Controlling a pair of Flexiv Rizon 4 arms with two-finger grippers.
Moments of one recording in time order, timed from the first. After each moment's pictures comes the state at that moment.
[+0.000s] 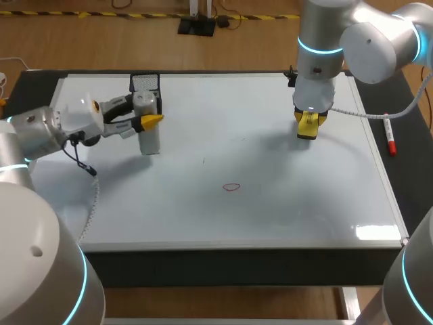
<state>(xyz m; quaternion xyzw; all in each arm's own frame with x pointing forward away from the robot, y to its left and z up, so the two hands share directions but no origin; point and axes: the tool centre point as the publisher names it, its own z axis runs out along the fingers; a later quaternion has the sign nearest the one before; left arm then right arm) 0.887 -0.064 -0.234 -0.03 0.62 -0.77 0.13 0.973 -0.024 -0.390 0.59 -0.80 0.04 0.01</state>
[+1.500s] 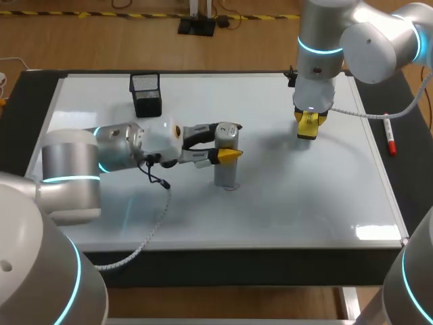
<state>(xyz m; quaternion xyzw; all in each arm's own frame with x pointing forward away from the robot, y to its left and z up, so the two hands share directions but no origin) 0.795 -0.237 -0.245 0.04 0.60 -0.80 0.00 0.973 -0.024 -0.390 0.59 -0.80 0.04 0.01</state>
